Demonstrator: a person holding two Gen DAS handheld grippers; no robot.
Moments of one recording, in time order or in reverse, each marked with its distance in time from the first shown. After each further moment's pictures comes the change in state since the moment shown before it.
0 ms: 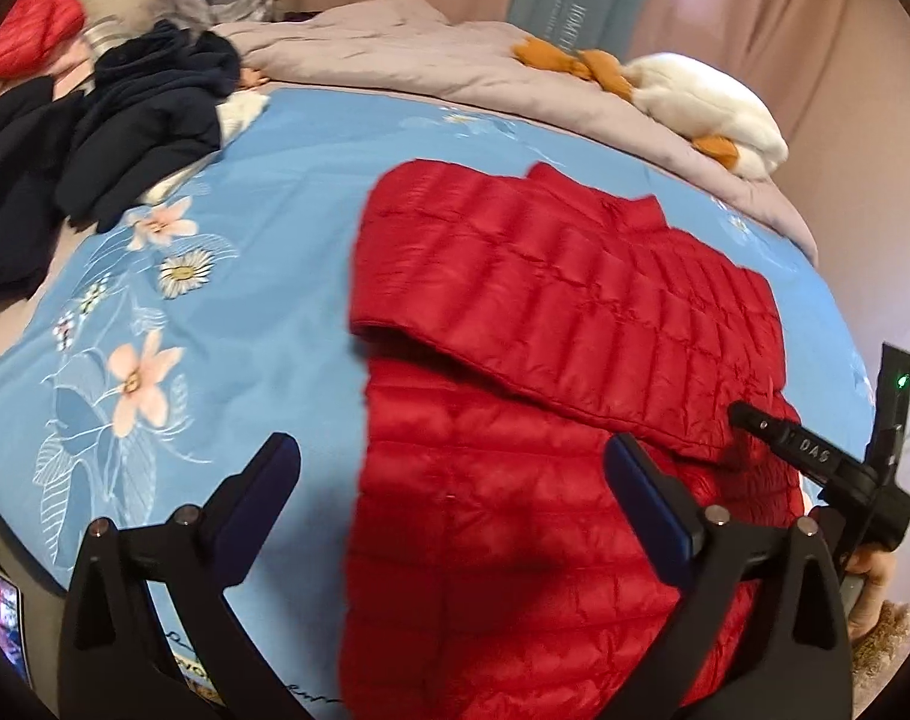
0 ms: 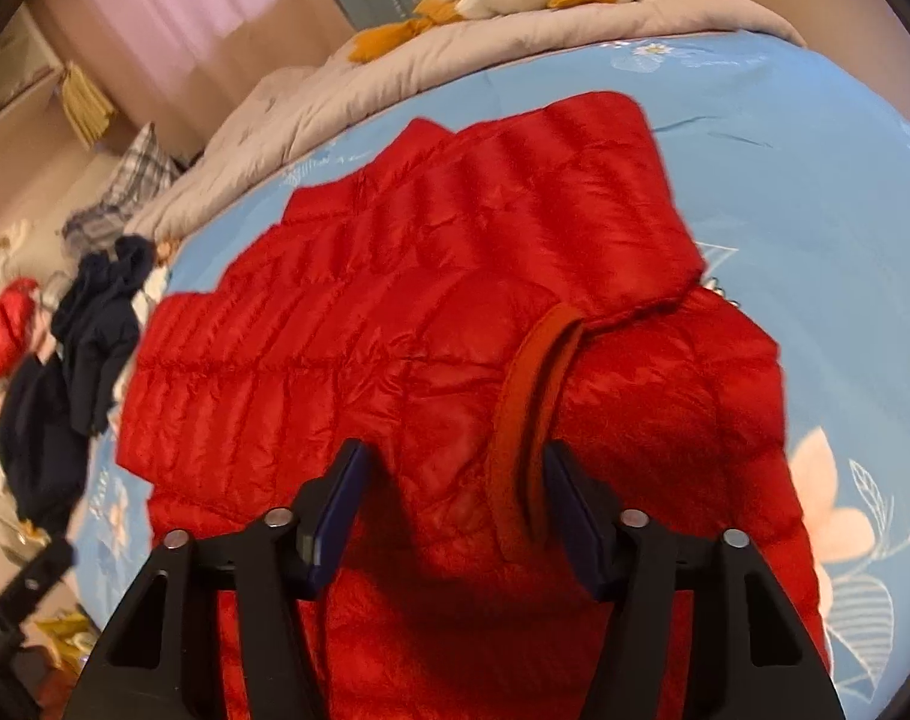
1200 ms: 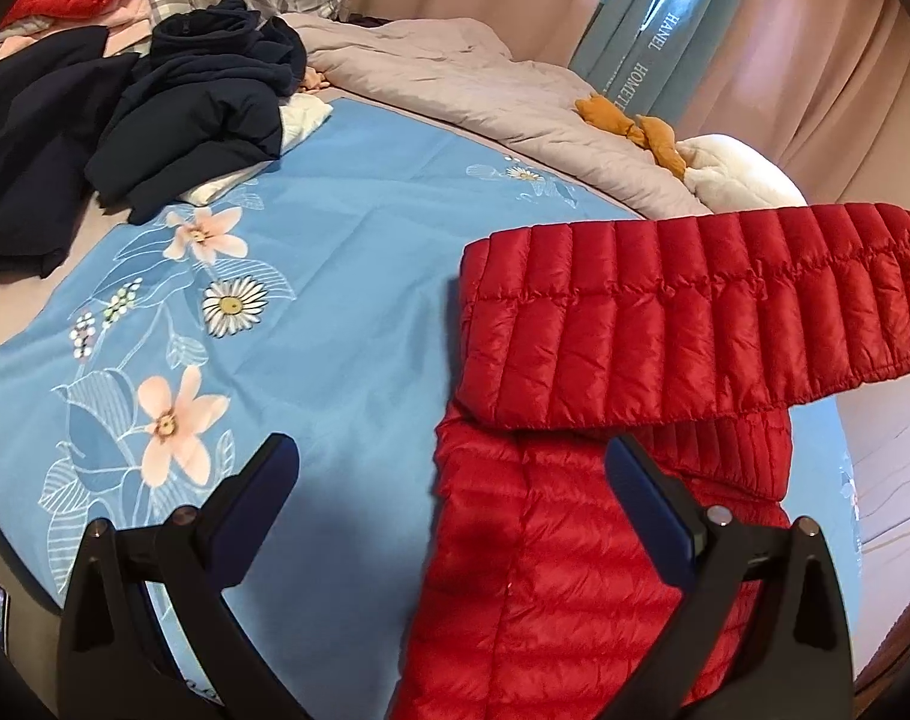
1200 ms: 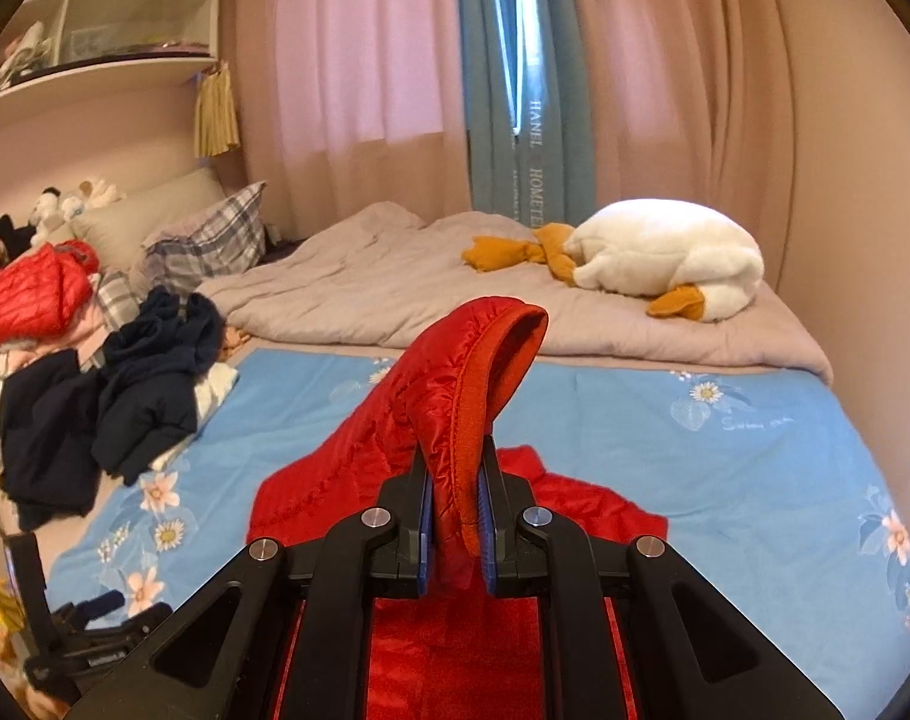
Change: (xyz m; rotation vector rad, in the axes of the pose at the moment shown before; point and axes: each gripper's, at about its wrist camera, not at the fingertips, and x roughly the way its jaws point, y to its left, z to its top) left arm 0.003 0.056 0.048 -0.156 -0.050 -0.025; right arm -0.135 0.111 0.108 -0.359 -0.401 -0.043
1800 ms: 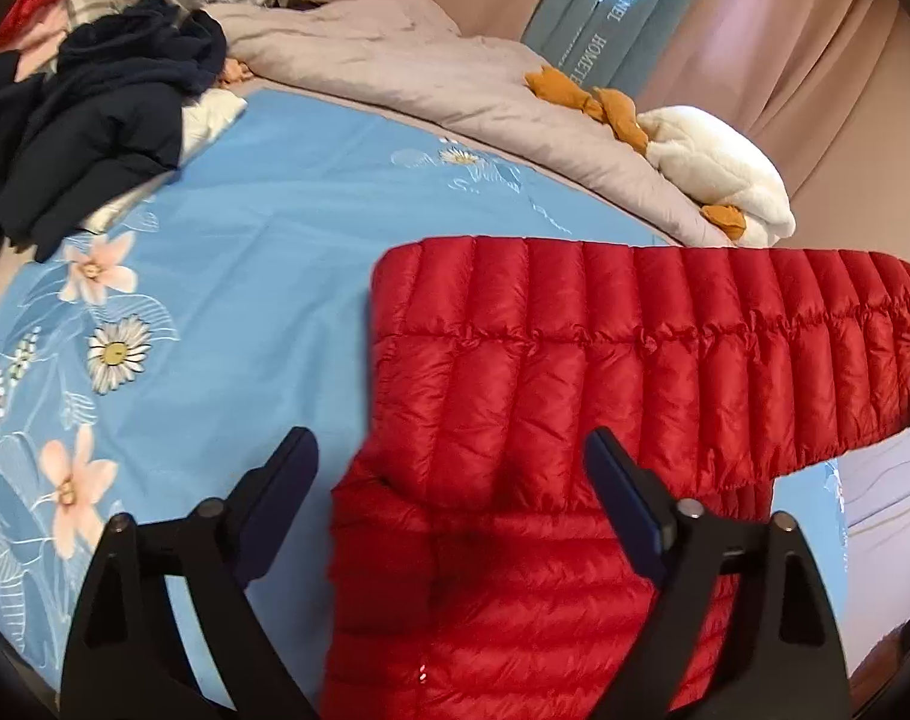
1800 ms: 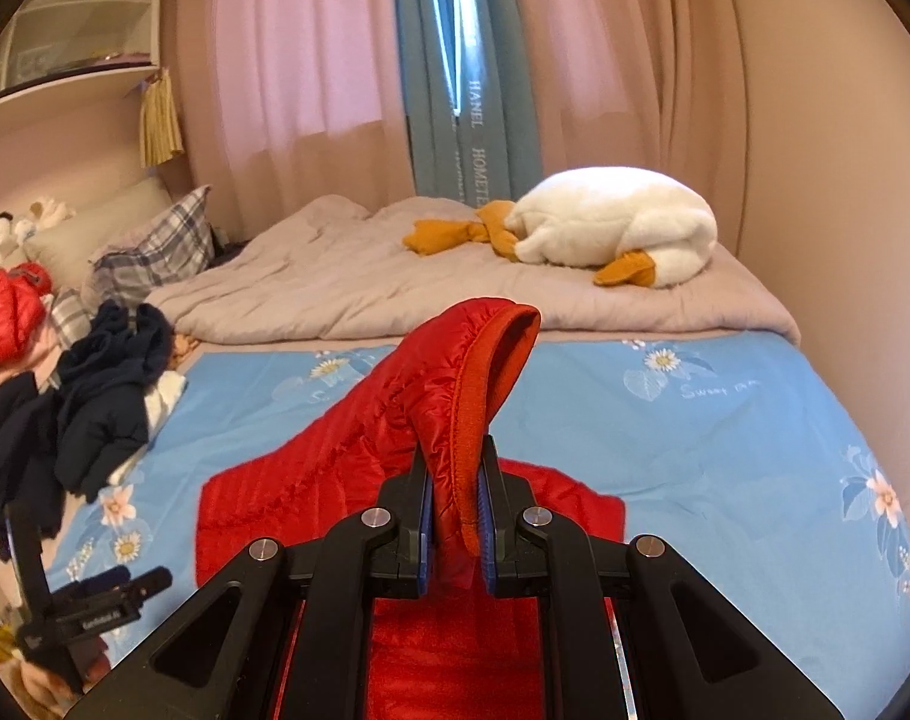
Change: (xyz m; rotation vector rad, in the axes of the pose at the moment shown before) left arm 0.061 -0.046 0.035 0.050 0.061 -0.089; right arm 0.019 -0.040 -0.011 0.073 0.041 -0.082
